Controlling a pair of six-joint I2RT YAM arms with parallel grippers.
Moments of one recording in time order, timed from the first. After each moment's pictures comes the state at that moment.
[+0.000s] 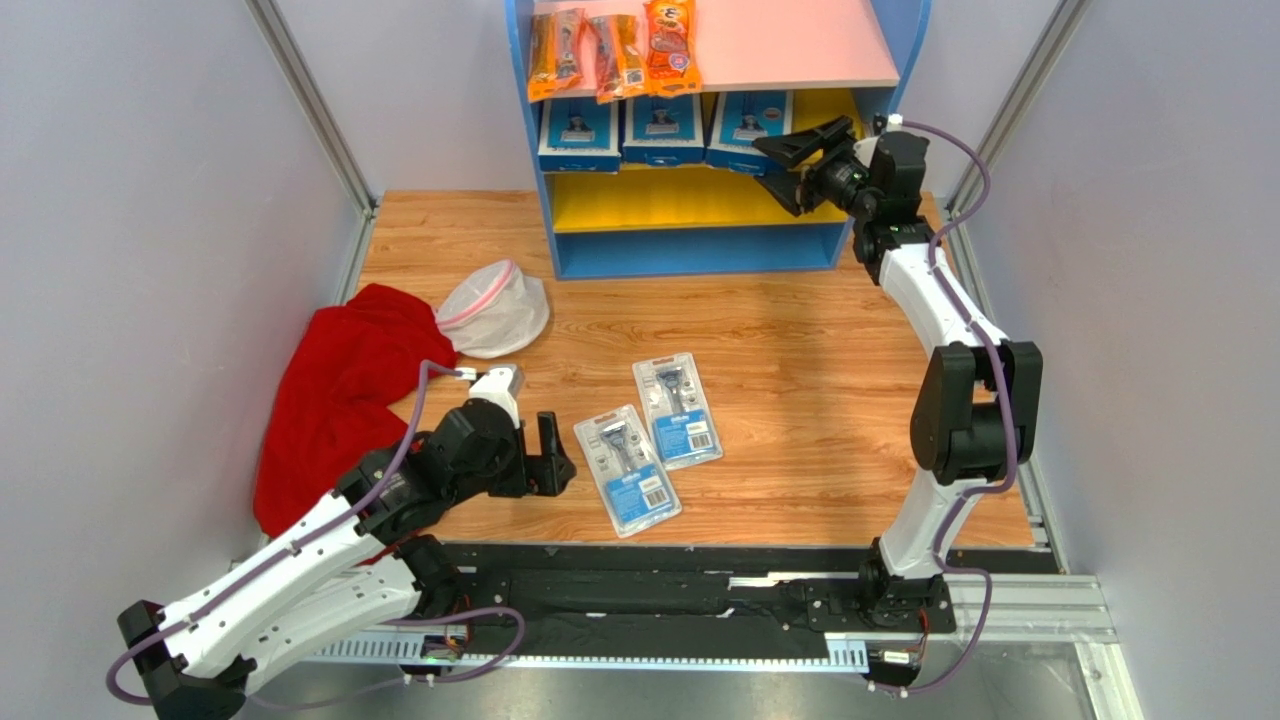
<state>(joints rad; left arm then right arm) -0.85 0.66 0.67 -0.79 -0.18 -0.73 0.06 1.83 1.55 0.22 -0.60 1.38</state>
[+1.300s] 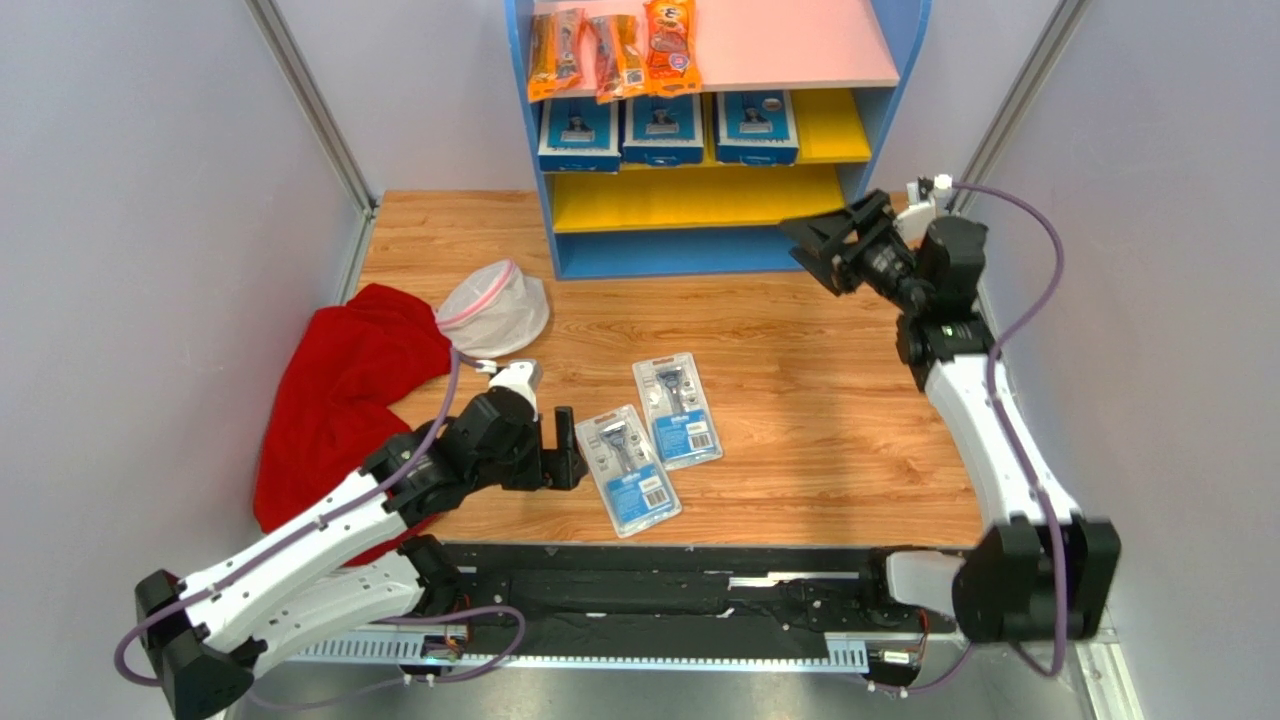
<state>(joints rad) -0.85 0.77 0.69 -0.75 -0.16 -0.73 0.03 1.29 1.08 0.11 -0.59 1.13</state>
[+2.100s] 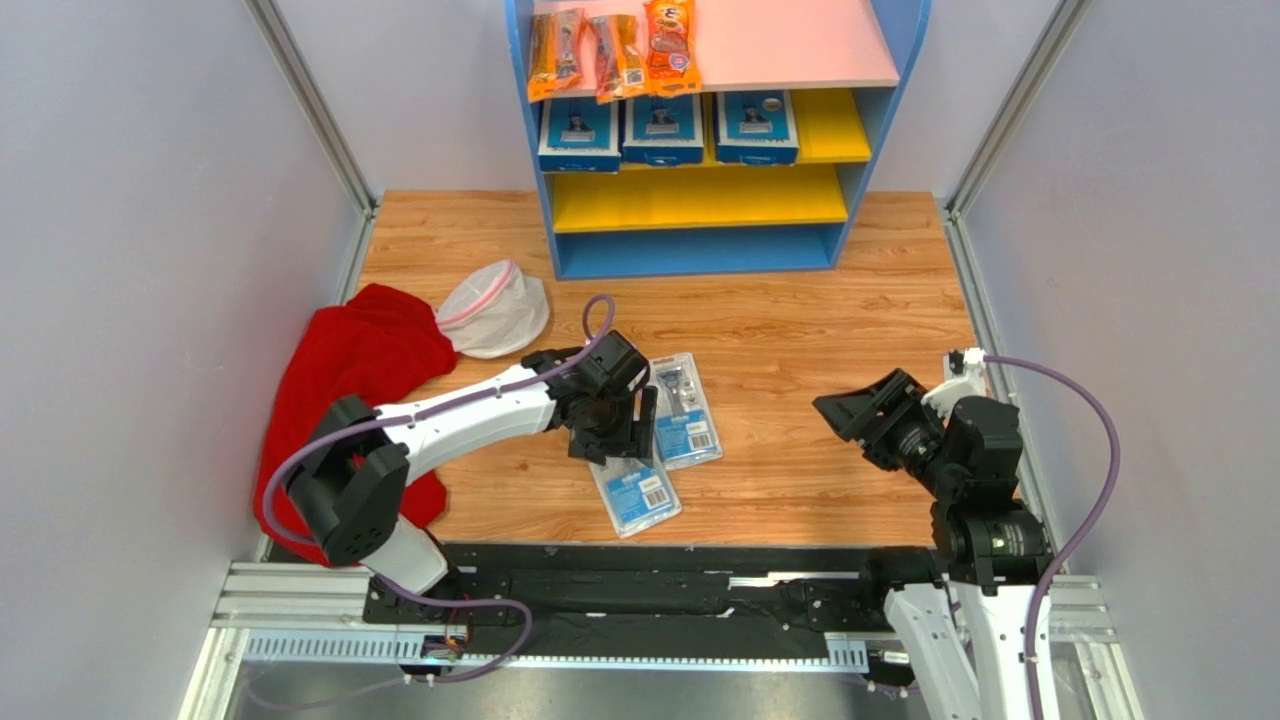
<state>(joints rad) -0.85 1.54 1.04 -0.67 0.06 -0.74 0.04 0.41 0.71 -0.71 -0.34 0.76</state>
